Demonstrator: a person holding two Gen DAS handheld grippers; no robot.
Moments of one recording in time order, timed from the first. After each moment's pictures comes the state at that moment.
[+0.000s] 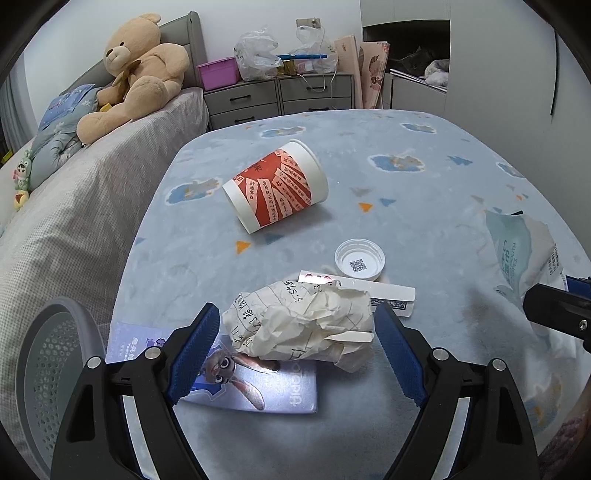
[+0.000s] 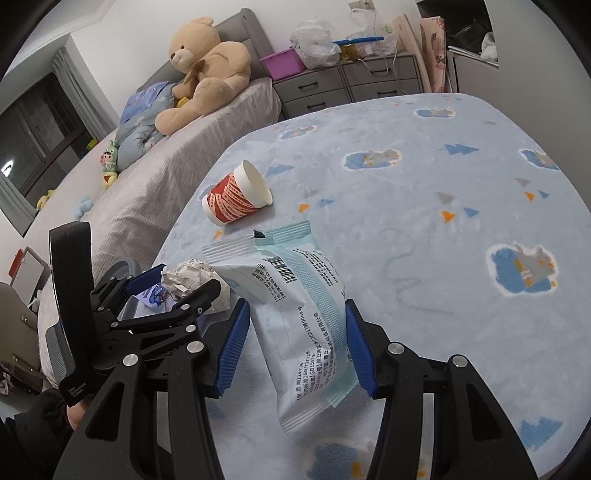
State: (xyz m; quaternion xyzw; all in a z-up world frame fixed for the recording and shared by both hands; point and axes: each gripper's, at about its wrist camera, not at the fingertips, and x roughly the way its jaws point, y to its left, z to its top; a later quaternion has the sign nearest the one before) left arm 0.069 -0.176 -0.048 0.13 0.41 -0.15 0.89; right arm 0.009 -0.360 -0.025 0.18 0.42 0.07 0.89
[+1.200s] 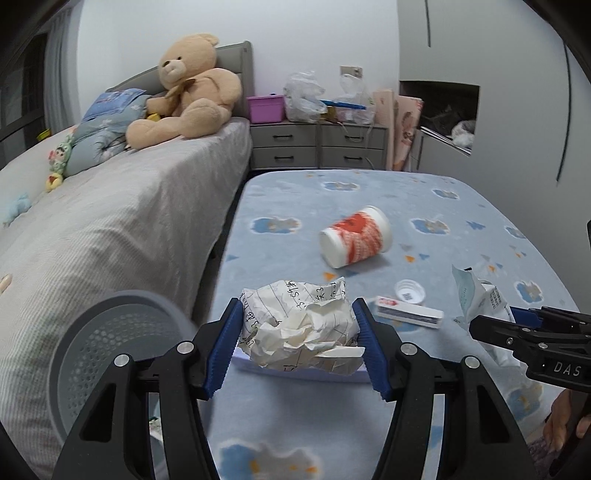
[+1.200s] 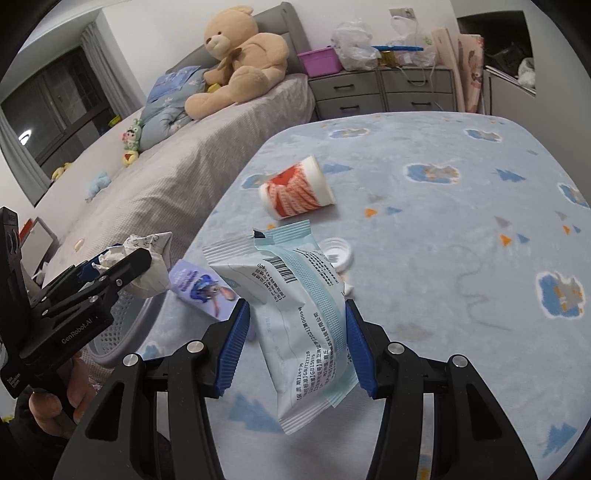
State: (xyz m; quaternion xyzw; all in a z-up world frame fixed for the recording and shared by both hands) left arm 0.030 -0.069 0.020 0.05 0.34 -0.10 0.93; right arm 0.022 -0.291 -0.013 0.14 0.42 0.12 0.89
